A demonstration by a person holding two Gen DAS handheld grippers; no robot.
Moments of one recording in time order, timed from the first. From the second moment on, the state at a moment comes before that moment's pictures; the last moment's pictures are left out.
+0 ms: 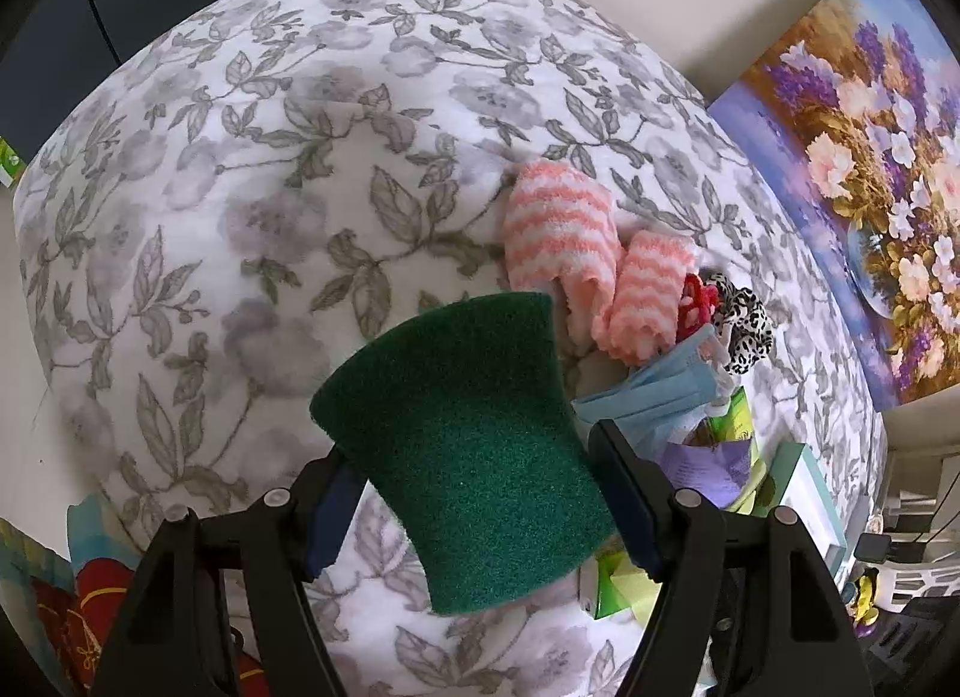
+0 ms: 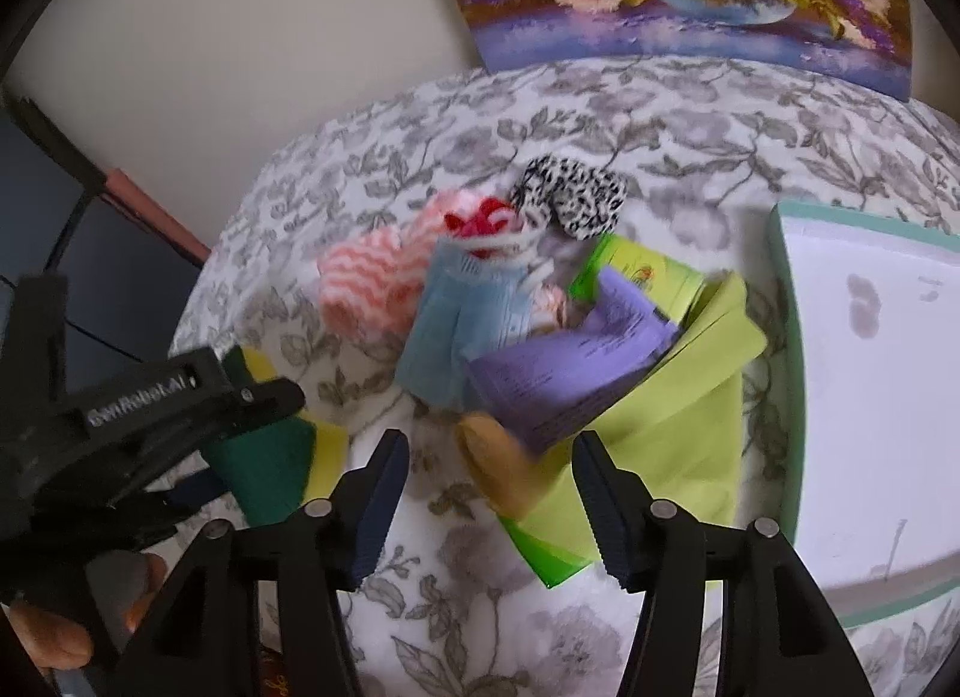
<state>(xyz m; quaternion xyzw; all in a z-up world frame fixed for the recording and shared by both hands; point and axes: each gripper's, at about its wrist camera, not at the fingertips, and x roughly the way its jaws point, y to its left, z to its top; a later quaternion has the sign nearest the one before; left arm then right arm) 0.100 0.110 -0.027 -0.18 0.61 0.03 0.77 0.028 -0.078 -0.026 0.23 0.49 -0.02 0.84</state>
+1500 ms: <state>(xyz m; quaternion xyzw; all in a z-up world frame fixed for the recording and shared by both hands) 0.108 0.090 -0.031 -0.15 0.62 0.00 0.77 0.011 -0.155 -0.059 0.28 0.51 -0.12 0.81</state>
